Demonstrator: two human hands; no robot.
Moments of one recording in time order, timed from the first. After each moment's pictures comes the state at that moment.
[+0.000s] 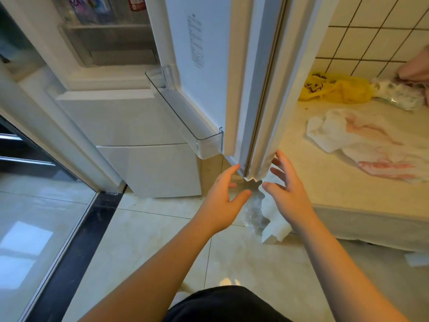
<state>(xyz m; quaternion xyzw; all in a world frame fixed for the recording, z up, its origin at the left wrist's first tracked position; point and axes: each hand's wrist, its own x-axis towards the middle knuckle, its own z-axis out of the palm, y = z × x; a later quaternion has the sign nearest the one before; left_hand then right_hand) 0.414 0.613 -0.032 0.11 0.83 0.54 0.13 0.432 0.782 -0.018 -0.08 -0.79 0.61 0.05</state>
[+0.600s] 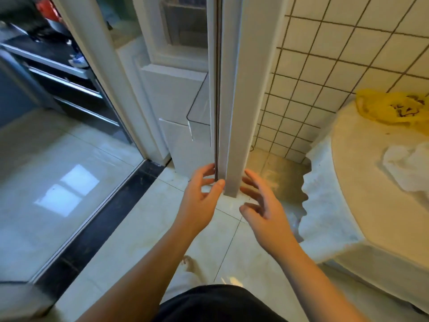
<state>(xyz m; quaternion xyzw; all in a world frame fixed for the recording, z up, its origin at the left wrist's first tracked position) 0.444 0.484 -0.038 -0.12 0.79 0.59 -0.05 0.448 0.646 -0.027 0.11 -0.78 0.61 -0.08</state>
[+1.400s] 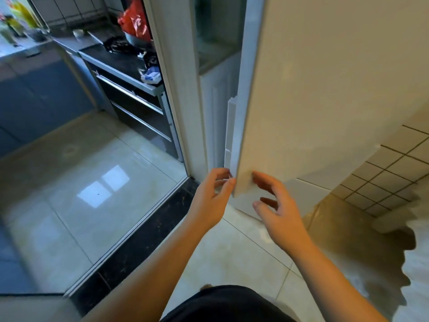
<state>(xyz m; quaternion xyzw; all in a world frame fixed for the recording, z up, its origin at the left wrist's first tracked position) 0.314 0.180 -0.036 -0.15 0.79 0.59 -0.09 0.289 0.350 -0.019 0.19 -0.80 0.57 -0.09</state>
